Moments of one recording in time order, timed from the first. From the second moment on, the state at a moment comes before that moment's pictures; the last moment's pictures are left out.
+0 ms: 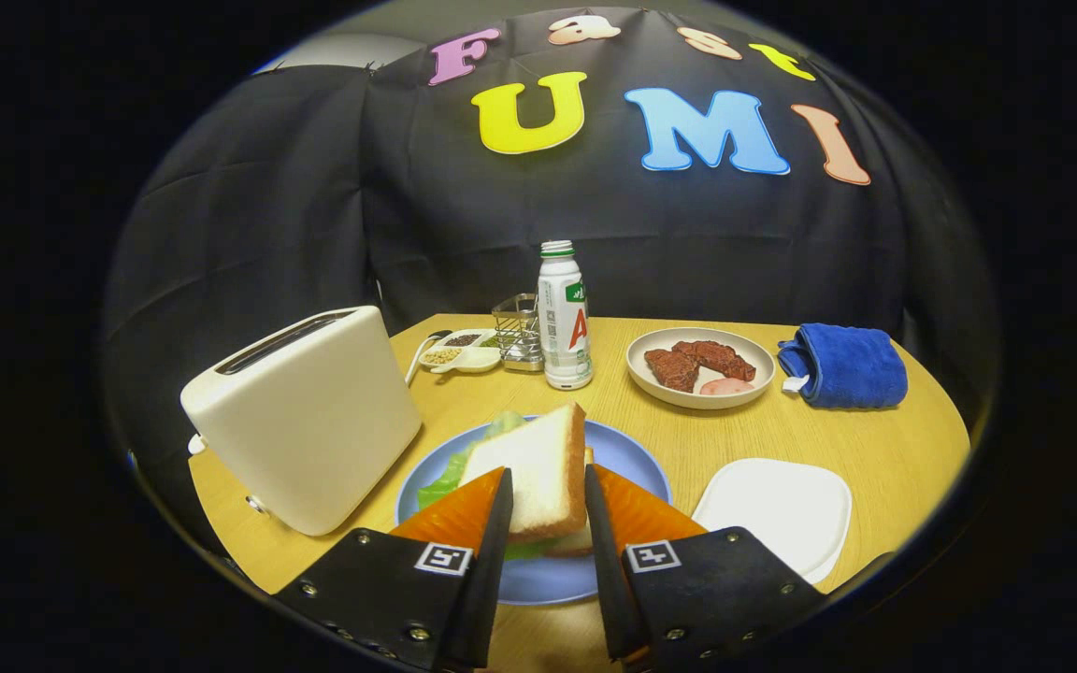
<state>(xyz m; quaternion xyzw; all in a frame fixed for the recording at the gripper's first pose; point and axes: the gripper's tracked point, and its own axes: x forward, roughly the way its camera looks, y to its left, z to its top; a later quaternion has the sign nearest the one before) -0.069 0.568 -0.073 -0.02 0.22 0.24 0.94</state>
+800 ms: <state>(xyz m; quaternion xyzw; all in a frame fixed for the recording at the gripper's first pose) -0.071 0.526 -0.007 0.00 0.11 0.23 0.97</state>
